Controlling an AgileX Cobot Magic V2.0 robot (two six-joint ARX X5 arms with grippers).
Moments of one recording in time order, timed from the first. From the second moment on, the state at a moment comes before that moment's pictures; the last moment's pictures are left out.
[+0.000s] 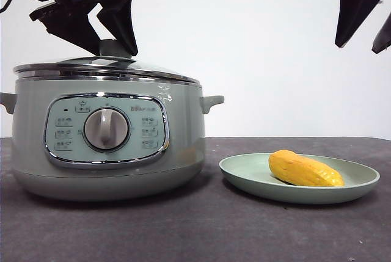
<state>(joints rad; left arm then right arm) -0.48 1.39 1.13 -0.44 -0.01 -0.12 0.39 1.08 0.99 -0.75 0.03 0.09</state>
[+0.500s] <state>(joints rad) -0.49 1.10 1.12 -0.54 0.00 -0.12 0.39 1.03 0.99 -0.75 0.03 0.09</state>
